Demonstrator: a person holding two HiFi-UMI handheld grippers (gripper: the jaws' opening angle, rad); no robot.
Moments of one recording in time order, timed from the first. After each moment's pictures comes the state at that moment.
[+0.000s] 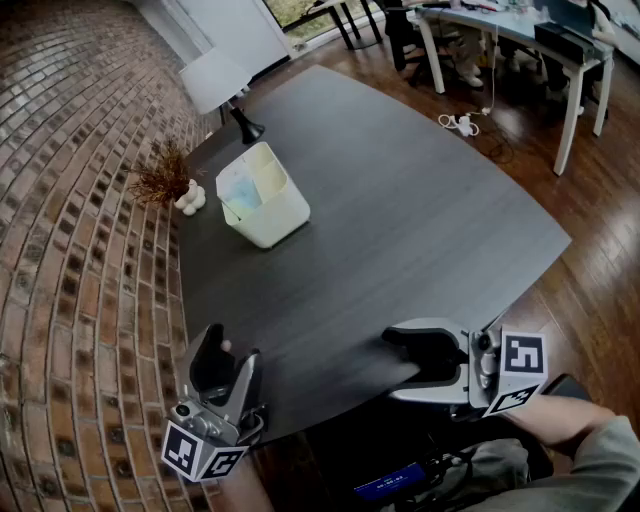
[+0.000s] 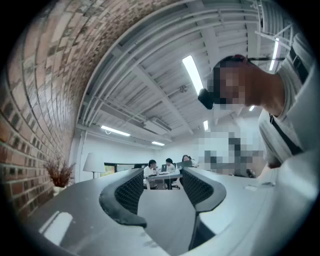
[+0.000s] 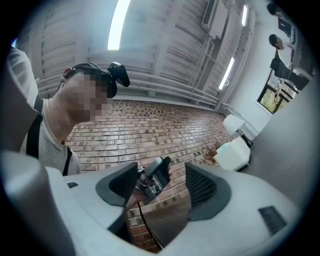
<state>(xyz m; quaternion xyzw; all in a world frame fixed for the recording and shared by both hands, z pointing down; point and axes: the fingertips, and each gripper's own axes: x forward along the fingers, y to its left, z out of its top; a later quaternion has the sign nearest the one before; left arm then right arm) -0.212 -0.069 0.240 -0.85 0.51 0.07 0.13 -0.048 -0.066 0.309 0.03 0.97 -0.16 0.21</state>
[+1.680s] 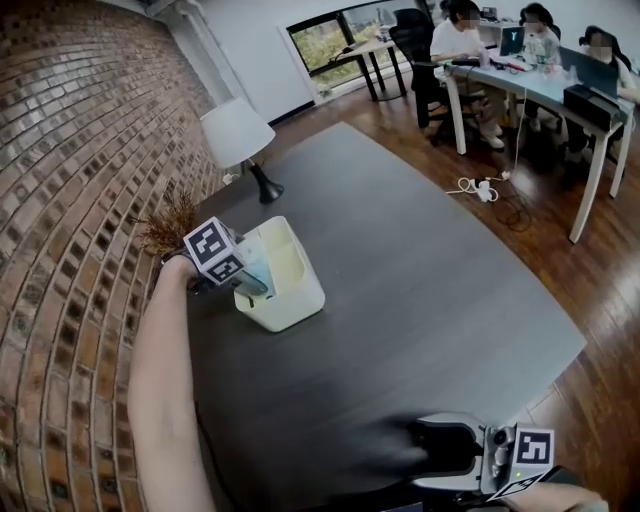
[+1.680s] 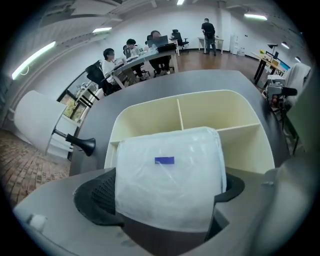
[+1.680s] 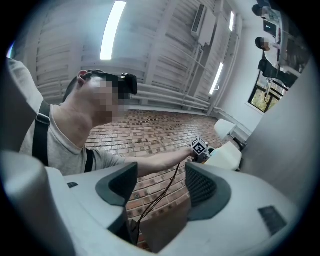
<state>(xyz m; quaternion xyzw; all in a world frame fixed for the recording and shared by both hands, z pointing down) -0.367 -0.425 0.367 -0.71 0.28 -0.64 -0.07 -0.034 -0.095 0.300 0.00 0.94 -0.22 0.26</state>
